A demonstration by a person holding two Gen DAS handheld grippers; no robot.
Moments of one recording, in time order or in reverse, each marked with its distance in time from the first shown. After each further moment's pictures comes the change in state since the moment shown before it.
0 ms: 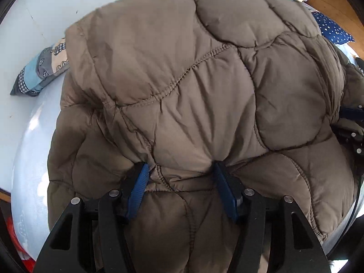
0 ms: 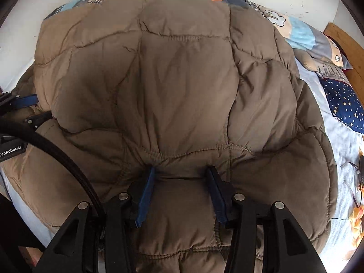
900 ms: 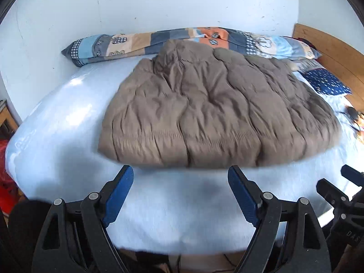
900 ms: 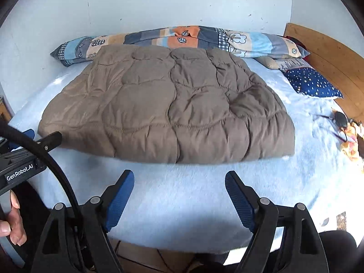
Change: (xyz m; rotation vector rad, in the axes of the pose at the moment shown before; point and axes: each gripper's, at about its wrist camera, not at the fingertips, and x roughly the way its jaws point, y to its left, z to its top) left arm -0.159 -0.028 -0.174 -0.307 -0.251 0.021; right arm -0.132 0.072 -0.153 0.197 -0.263 -0.042
